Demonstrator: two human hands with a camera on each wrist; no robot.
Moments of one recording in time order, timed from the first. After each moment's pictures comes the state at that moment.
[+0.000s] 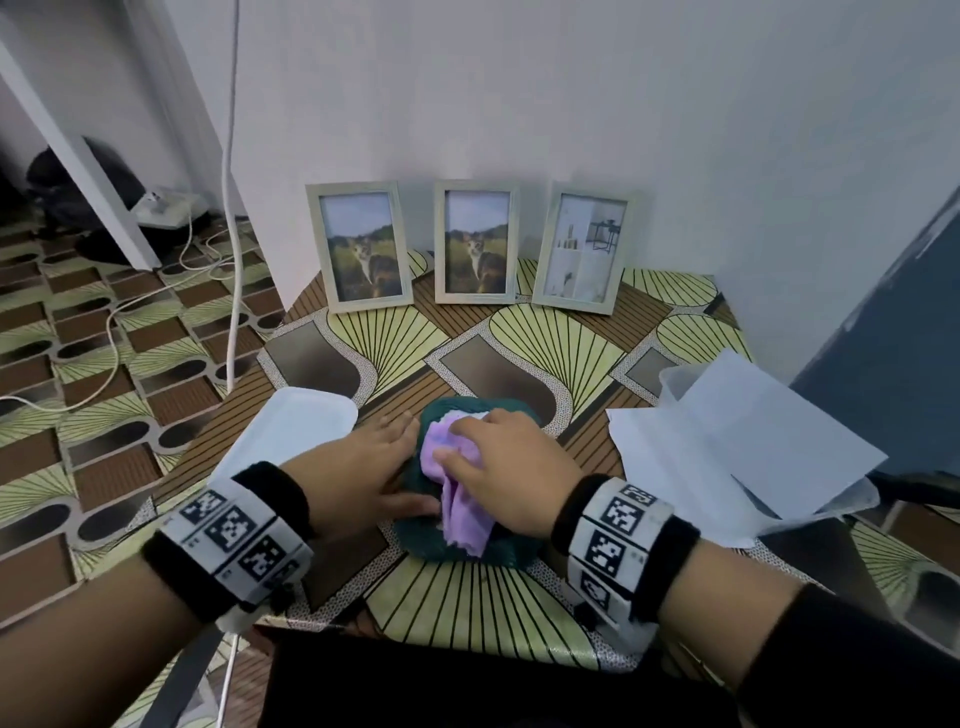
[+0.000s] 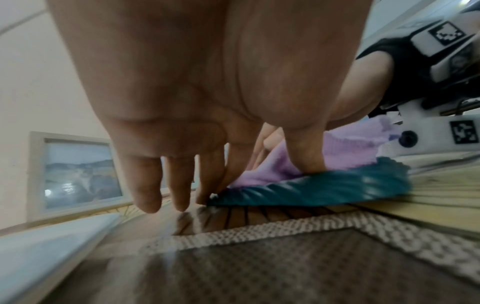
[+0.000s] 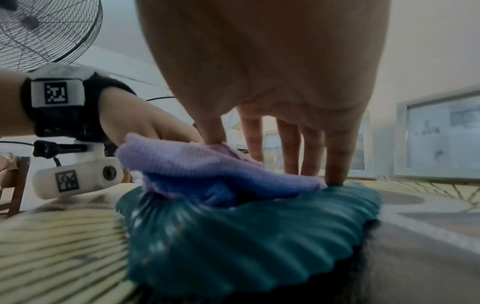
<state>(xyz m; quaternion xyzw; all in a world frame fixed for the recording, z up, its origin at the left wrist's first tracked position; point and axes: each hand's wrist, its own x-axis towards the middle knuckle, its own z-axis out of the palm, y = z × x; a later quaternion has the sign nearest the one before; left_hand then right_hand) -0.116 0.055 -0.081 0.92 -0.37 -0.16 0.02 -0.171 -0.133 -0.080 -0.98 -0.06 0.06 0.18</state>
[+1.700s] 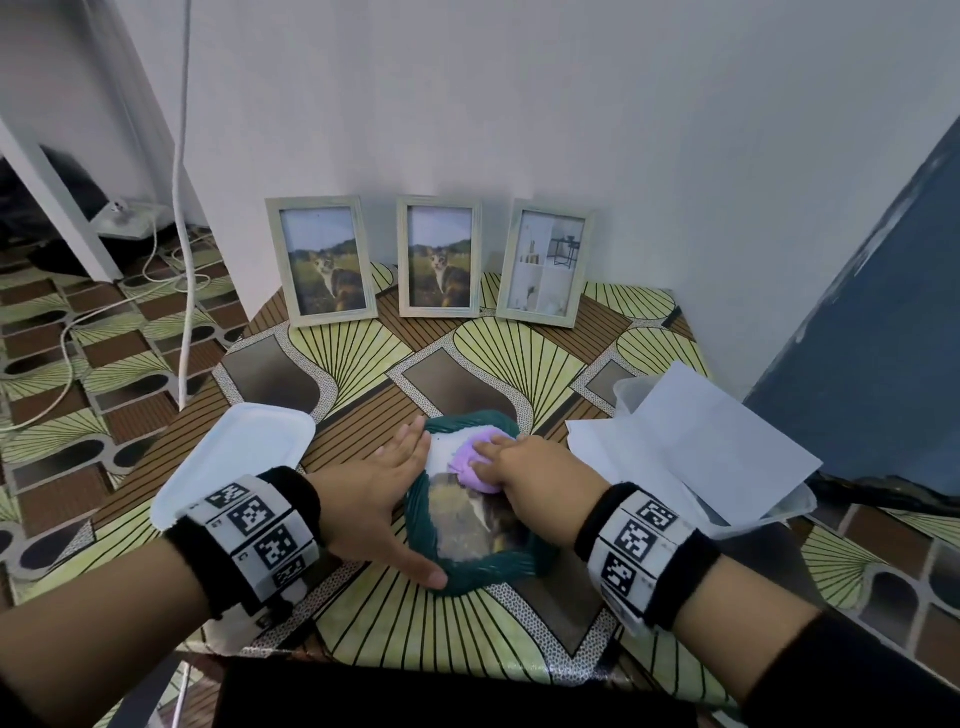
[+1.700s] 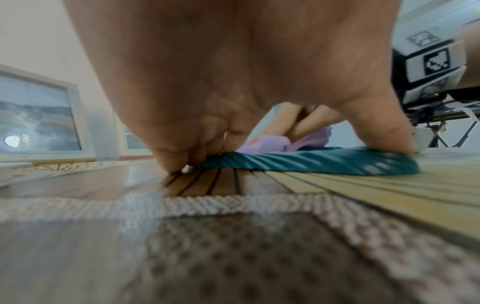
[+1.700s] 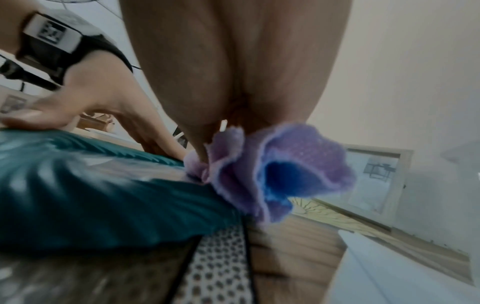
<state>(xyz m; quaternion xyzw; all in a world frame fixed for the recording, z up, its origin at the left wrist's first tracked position) -0.125 0.010 -0.077 0.89 -0.35 -0.30 0.00 -0.171 -0.195 -0.080 -0.97 -0.18 0.16 -0.03</state>
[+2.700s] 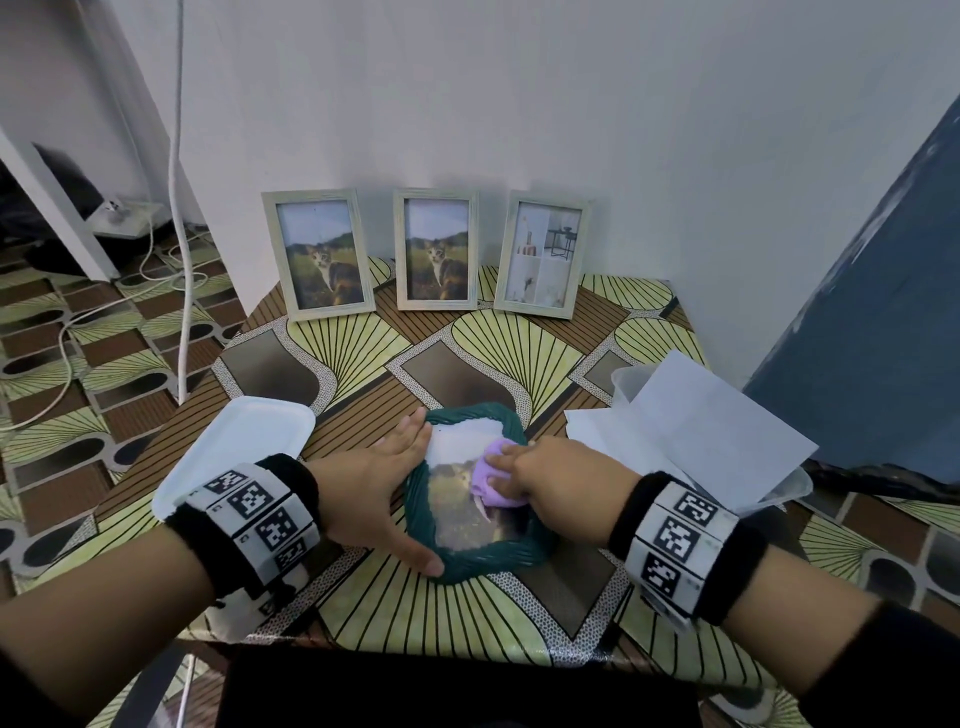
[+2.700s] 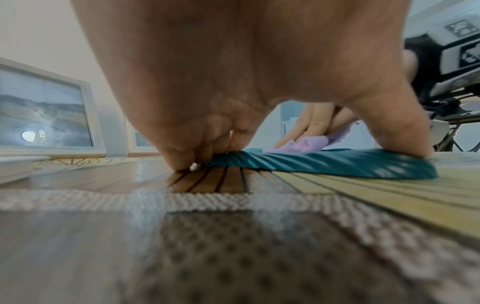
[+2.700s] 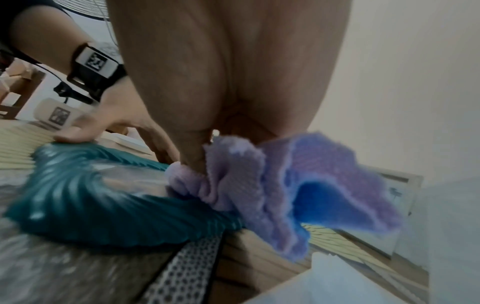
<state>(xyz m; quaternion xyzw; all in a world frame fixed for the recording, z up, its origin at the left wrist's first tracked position) -0.121 0.012 -0.079 0.89 -0.36 -0.29 0.00 -0.193 -0.206 -0.066 -0.95 -0.22 0.17 -0.10</state>
